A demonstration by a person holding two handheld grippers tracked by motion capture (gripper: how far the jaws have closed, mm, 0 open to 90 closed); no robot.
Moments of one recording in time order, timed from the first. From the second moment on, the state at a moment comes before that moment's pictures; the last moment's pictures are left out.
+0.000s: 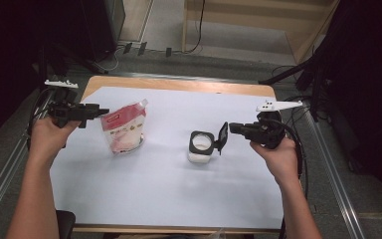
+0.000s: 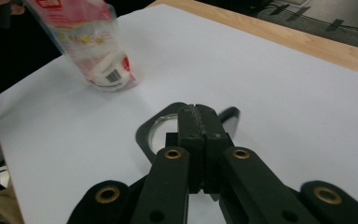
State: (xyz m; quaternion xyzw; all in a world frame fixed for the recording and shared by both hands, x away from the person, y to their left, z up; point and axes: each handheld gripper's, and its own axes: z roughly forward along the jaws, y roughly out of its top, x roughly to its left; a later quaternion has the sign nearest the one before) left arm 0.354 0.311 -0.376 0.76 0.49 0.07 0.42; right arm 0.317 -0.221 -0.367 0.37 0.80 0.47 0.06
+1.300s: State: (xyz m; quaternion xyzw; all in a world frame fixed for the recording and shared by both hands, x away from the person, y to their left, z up) left arm 0.359 0.305 -0.390 0.77 0.49 0.06 0.41; right arm 0.334 -0.204 -0.426 0.41 0.79 0.45 0.01
